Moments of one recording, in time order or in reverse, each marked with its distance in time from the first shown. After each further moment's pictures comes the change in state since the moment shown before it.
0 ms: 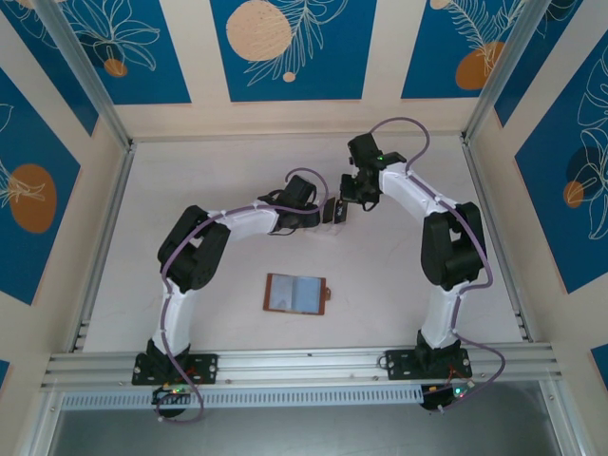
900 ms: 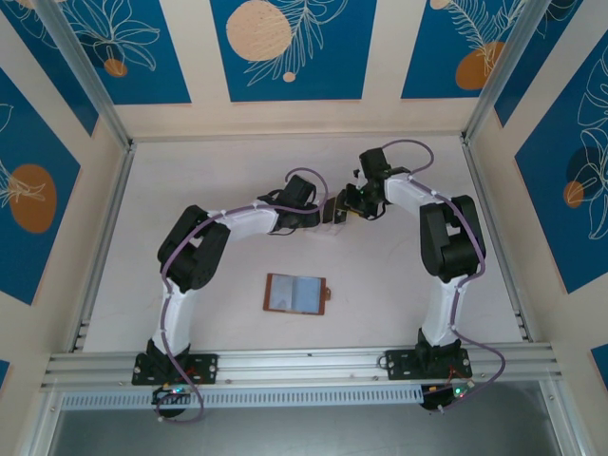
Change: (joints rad) left arm 0.002 0.000 0.000 0.000 0.007 0.000; right arm -0.093 0.058 -0.171 0.226 -0.289 0.085
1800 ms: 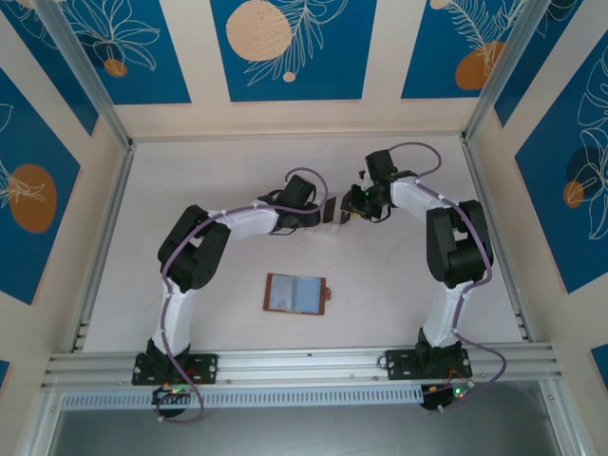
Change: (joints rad) left arm 0.000 0.002 -0.002 0.014 -0.001 -0.008; right arm -0.013 -0.068 -0.051 -0.001 0.010 0.024
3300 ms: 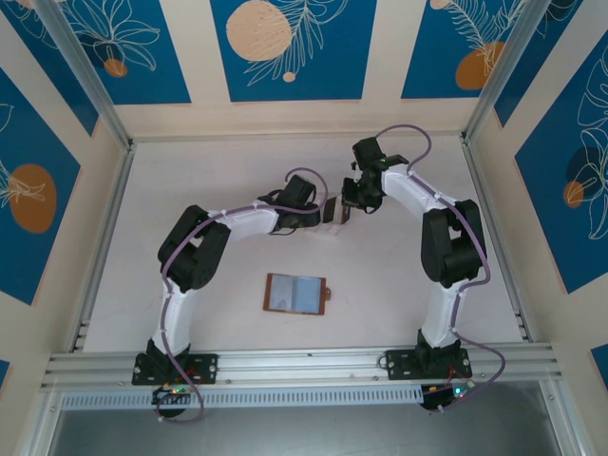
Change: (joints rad) left arm 0.000 0.001 0.000 0.000 0.000 0.000; right arm 0.068 0.026 0.190 -0.222 0.172 -0.076
